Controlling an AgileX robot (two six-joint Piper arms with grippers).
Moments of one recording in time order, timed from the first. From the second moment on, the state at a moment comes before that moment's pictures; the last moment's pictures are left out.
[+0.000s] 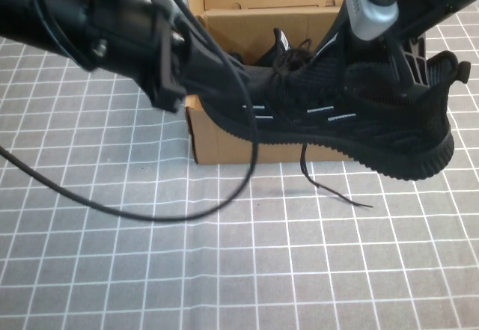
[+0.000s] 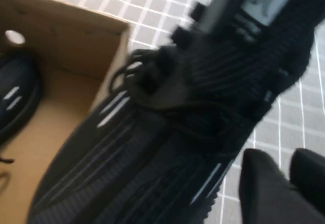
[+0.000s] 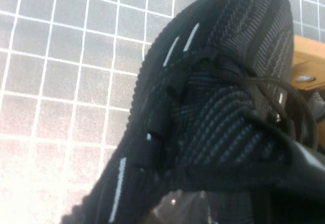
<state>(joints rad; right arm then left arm) 0.38 1.66 -1.80 0.55 1.26 -1.42 -0.27 1.56 -1.48 -0.95 1.22 1.27</state>
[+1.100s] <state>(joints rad) 0.44 1.69 -1.80 0.55 1.26 -1.55 -0.35 1.72 -1.48 -1.04 1.19 1.58</state>
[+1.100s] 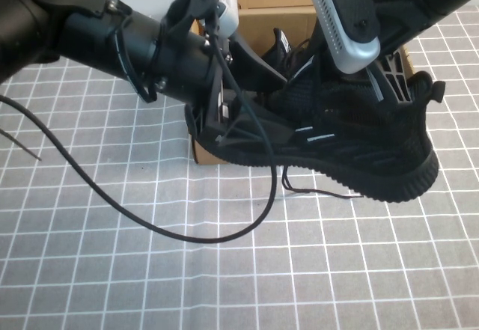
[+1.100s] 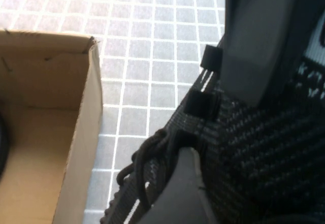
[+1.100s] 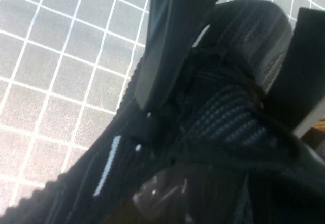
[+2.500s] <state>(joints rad) 0.44 1.65 -1.80 0.39 1.25 -0.94 -0.42 1.75 -1.49 -0.96 1.02 1.54</state>
